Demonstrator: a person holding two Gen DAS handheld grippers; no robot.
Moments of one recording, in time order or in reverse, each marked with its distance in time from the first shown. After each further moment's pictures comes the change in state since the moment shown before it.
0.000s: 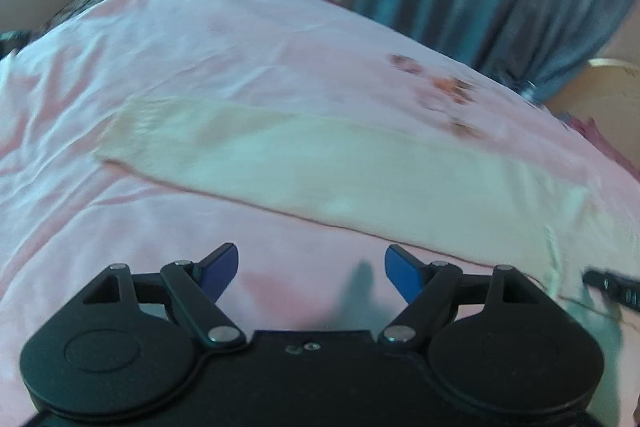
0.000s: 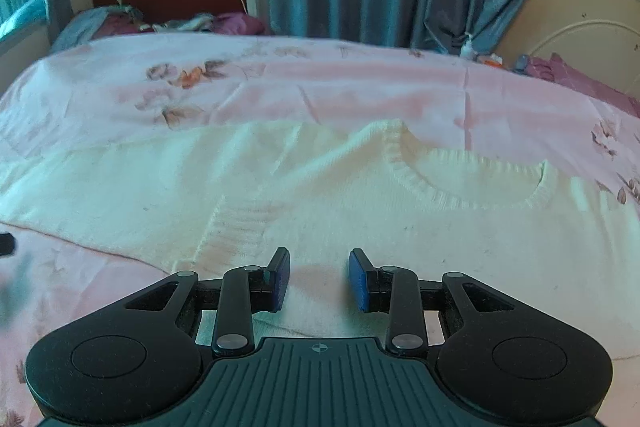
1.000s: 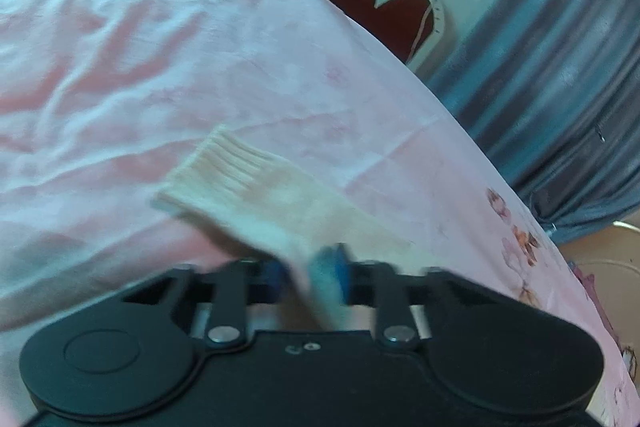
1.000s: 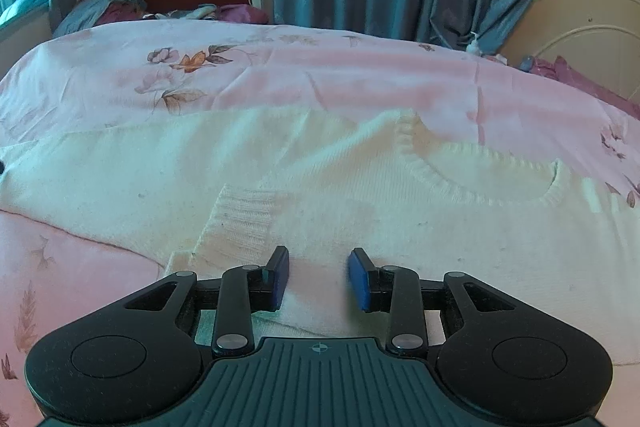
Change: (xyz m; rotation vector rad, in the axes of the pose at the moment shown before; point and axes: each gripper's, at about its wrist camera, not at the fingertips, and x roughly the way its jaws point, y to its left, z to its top) left arm 0.045 0.089 0.040 -0.396 -0.148 -0.027; right arm 0.003 0.003 -0.001 -0.003 -0.012 0.005
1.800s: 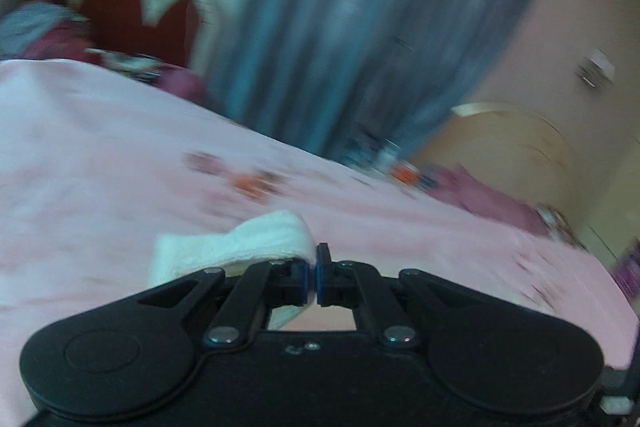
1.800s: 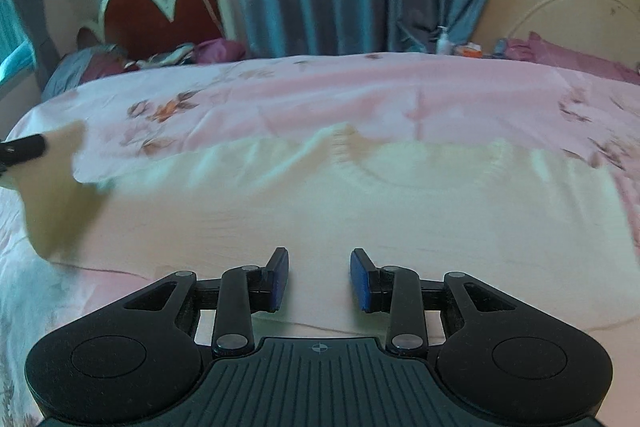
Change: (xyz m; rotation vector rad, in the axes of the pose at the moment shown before) left arm -0.058 -0.198 -0.082 0.508 0.023 -0.462; right arm -0.047 -0.067 -0.011 0.162 -0.057 0.019
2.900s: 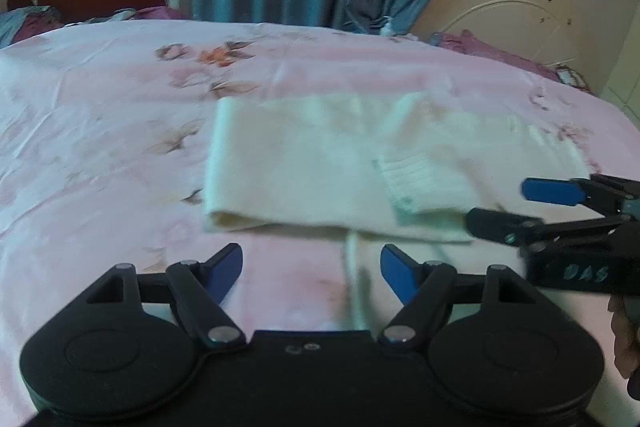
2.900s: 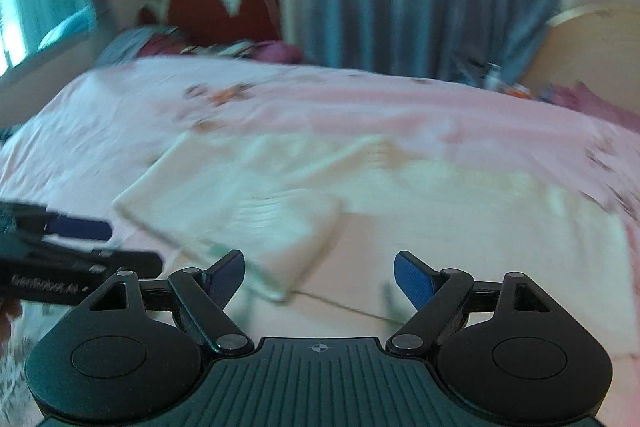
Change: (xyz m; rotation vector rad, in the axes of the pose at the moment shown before) left arm 0.008 -0.027 -0.071 0.213 0.303 0.137; right arm -0.014 0.038 -0.021 -0.268 -0.026 0.132
